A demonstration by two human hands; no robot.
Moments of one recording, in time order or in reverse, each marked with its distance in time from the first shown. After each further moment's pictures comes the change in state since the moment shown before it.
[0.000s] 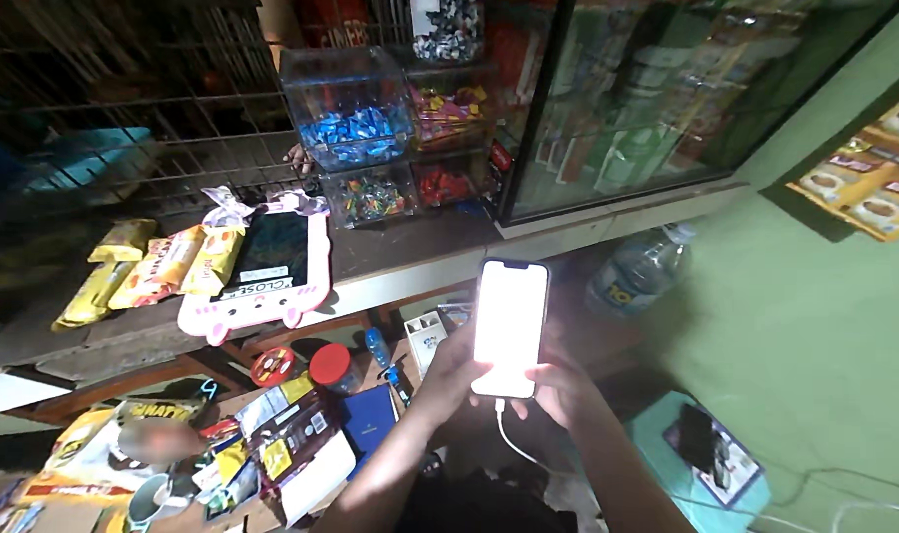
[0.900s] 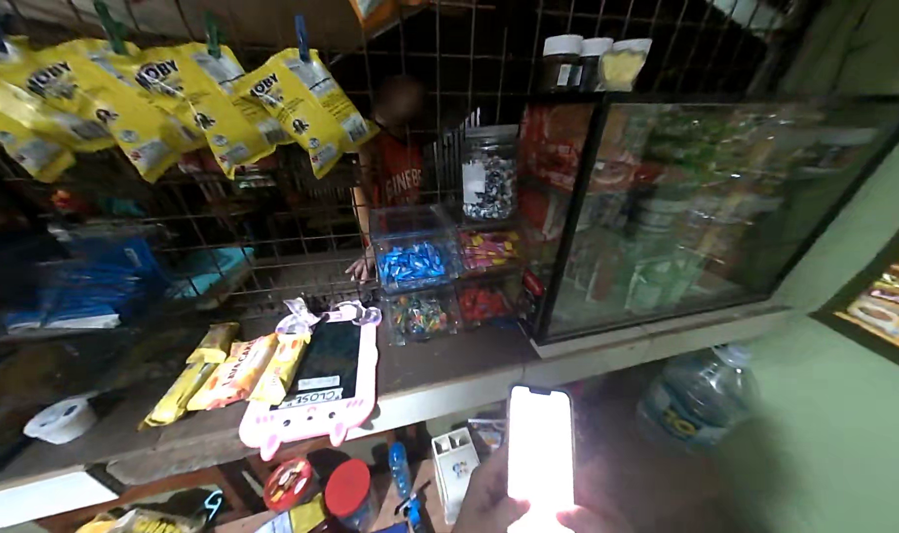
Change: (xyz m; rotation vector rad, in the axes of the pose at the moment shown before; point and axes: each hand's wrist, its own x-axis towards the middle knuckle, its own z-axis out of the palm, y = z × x) left_hand 0.000 0.004 -0.005 0.027 0.103 0.019; right_hand 0.012 0.008 0.006 -0.135 0.125 0.029
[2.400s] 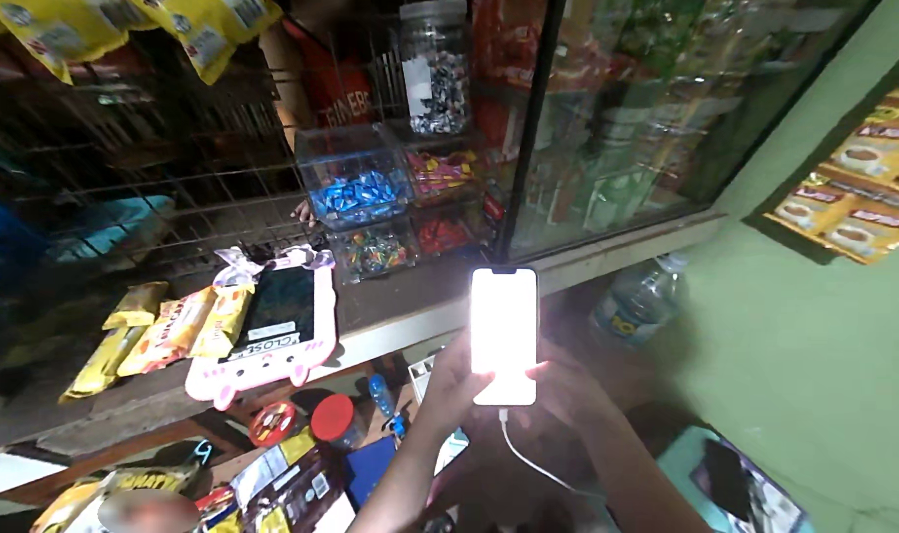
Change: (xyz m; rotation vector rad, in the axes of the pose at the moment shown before) left_hand 0.036 0.018 0.004 -0.021 -0.061 0.173; right_hand 0.020 -0.049 0.009 0.055 -0.110 -0.075
